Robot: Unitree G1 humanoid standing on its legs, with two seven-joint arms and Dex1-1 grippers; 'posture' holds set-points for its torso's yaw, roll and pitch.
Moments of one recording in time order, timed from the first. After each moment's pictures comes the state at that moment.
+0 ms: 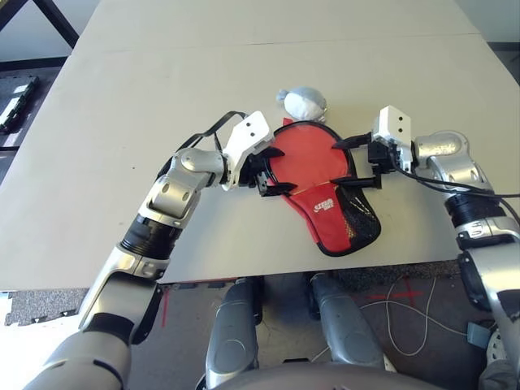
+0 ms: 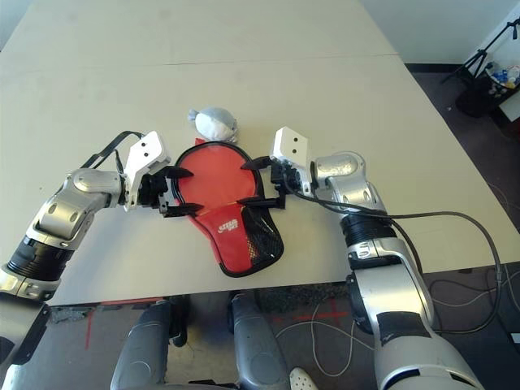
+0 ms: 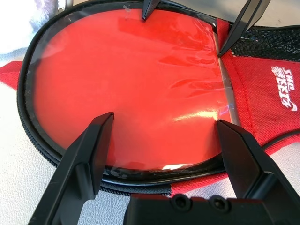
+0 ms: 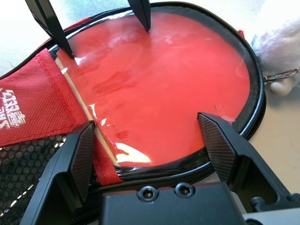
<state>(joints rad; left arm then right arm) -0.66 0.50 -0.26 0.07 -0.11 0.46 -0.99 -0.88 -0.55 0.18 0.71 0.06 -0.11 1.40</state>
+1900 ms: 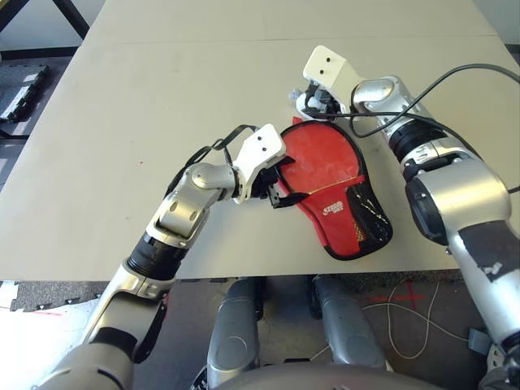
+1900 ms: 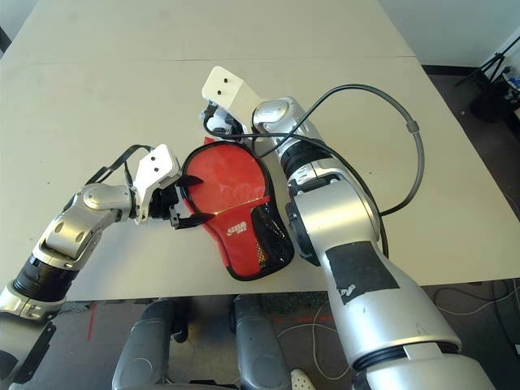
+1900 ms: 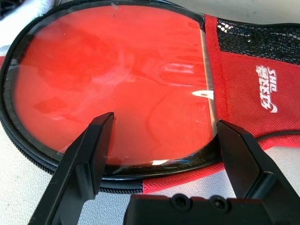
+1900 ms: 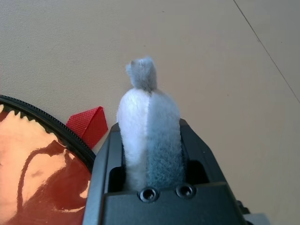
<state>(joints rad) -0.56 0.47 -0.30 -0.10 -0.12 0.57 -0.92 -1.41 -0.26 0.22 1.32 -0.33 -0.09 0.73</state>
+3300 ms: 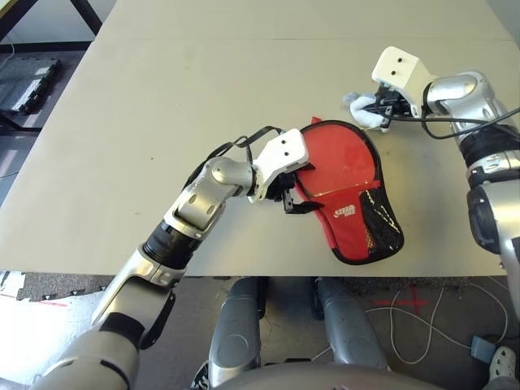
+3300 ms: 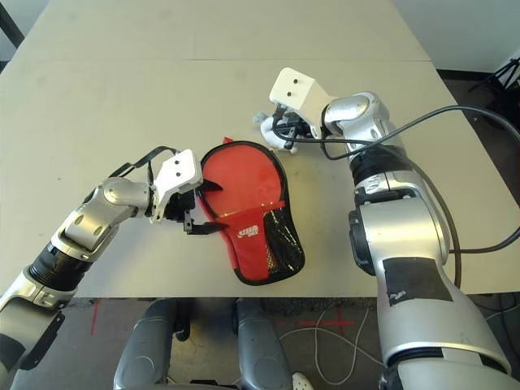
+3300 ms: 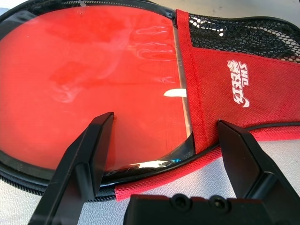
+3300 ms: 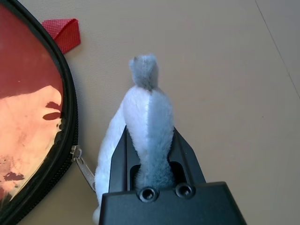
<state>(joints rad) -0.68 0.43 -0.42 0.01 -0.09 0.51 -1.01 -1.26 -0.58 0.22 1.10 -0.31 -0.12 0.98</state>
